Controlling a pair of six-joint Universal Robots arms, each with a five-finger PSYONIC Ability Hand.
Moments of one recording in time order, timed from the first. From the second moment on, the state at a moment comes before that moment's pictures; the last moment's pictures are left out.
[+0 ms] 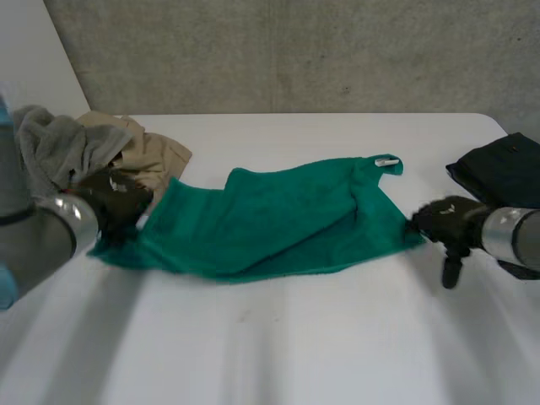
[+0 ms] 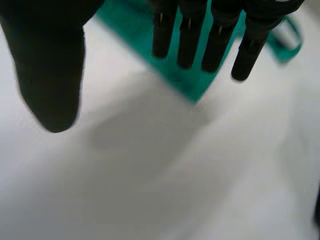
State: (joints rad) left arm 4.44 -1.86 -1.49 2.85 -1.51 3.85; right arm 1.66 -1.05 1.33 0.49 1.22 2.32; left_hand 1.14 1.20 1.19 1.20 0.98; right_hand 0.40 0.39 0.41 0.40 0.21
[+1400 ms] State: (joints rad) left arm 4.39 -1.91 -1.31 2.68 -1.54 3.74; right arm 1.54 -1.04 1.17 0.93 1.27 2.10; left_hand 1.14 1.20 1.19 1.20 0.98; right_hand 1.15 1.18 1.19 1.19 0.98
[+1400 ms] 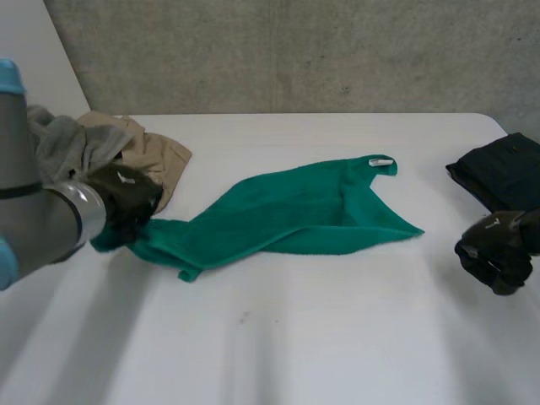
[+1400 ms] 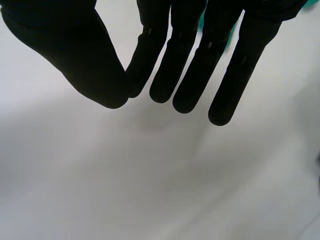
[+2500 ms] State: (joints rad) left arm 4.39 -1.95 -1.18 2.57 -1.60 3.63; right arm 1.62 -1.08 1.27 0.54 1.28 2.28; left_hand 1.14 1.20 1.19 1.20 0.98; right_hand 1.14 1.18 1.19 1.19 1.00
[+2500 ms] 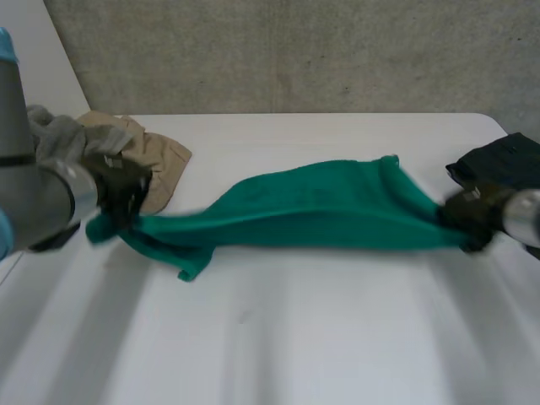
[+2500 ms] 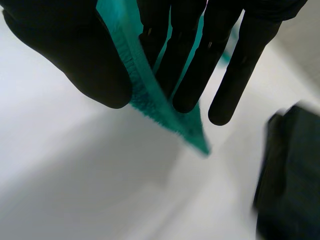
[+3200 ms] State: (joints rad) left arm 4.39 -2.16 -0.42 3.23 -1.70 3.62; right arm 1.71 -1.21 0.90 -0.22 1.48 2.62; left_hand 1.14 1.20 1.19 1.20 0.99; right_hand 1.14 1.18 1.19 1.20 1.02
